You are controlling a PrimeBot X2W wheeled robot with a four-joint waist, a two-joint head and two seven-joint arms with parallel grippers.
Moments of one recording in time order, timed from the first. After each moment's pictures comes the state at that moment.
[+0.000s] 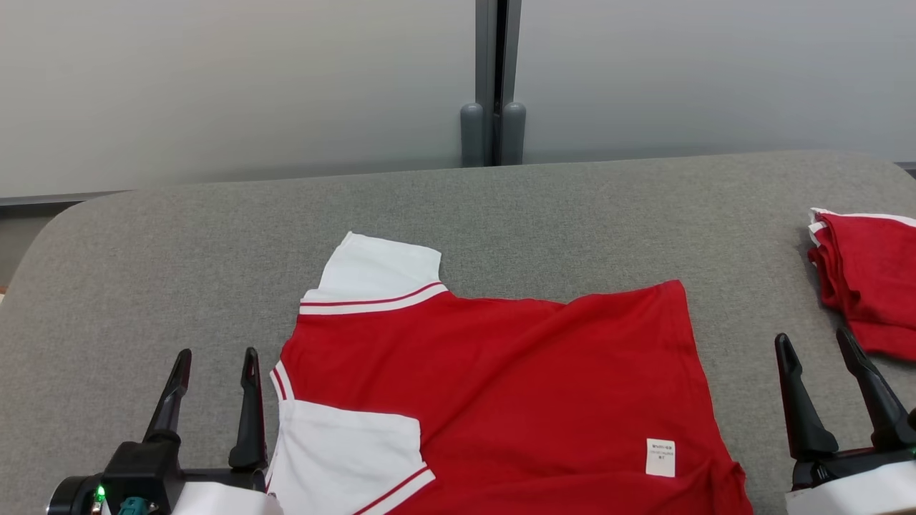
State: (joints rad) left arm 0.11 0.18 -0.14 -0.10 -0.22 0.17 -0.15; right arm 0.12 -0.20 0.00 -0.13 0.28 0.13 -0.05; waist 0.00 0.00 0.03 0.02
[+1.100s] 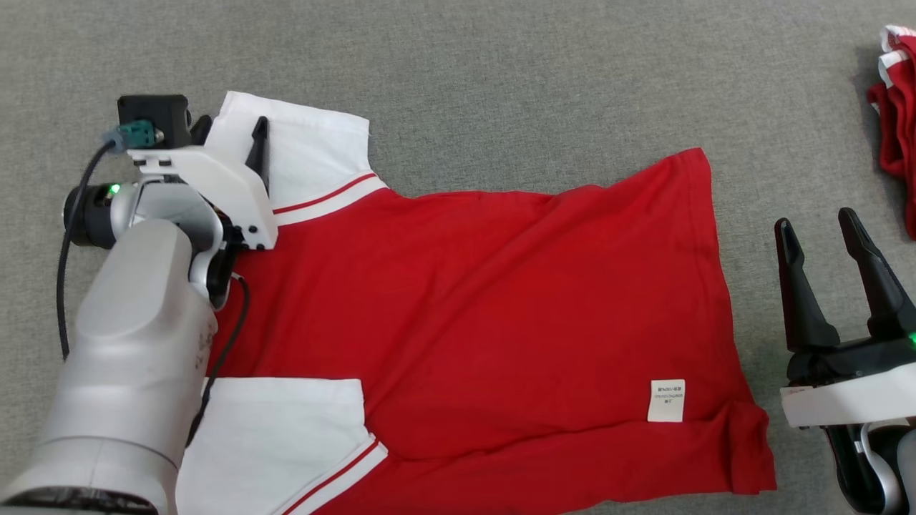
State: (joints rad) left arm -0.90 0.12 -0.21 0.96 -0.33 -0.04 0.02; right arm -0.13 -0.27 0.08 -0.08 0.36 0.13 -0.10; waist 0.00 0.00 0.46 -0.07
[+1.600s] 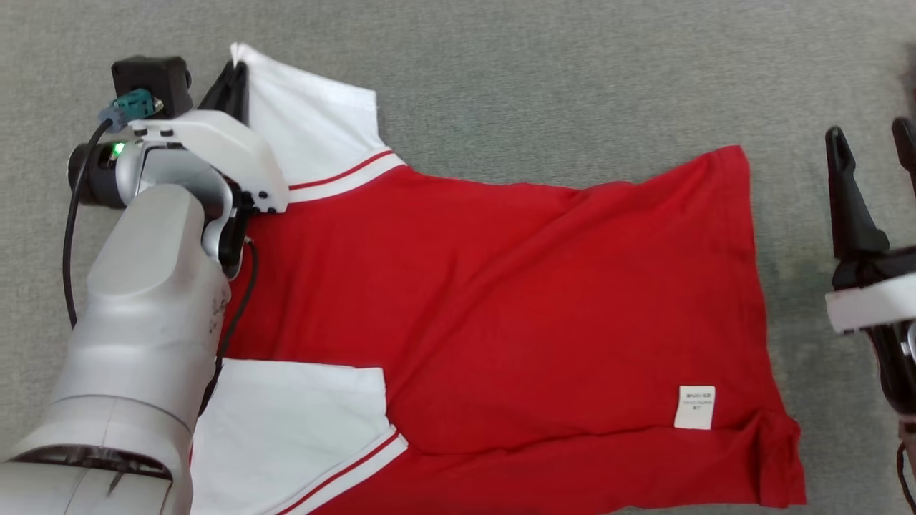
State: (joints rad) left arm -1.03 0.09 -0.23 1.12 -0.34 -0.06 -0.17; right arm -0.35 -0.38 0.09 0.10 0.45 0.13 -0.10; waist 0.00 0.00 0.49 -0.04
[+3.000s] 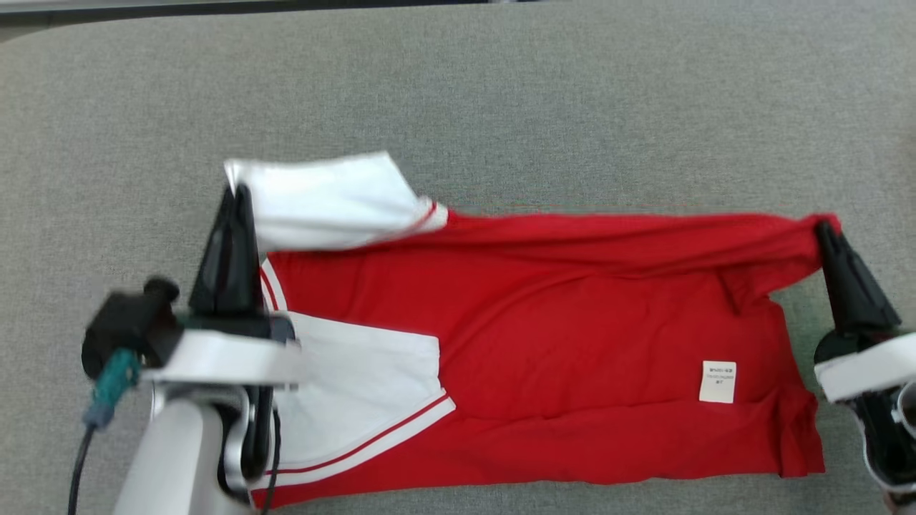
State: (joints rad) left arm -0.31 0.08 -0.12 0.11 -0.33 0.04 -0.23; right arm -0.28 -0.48 0.27 0.22 0.91 0.13 -0.14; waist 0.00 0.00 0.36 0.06
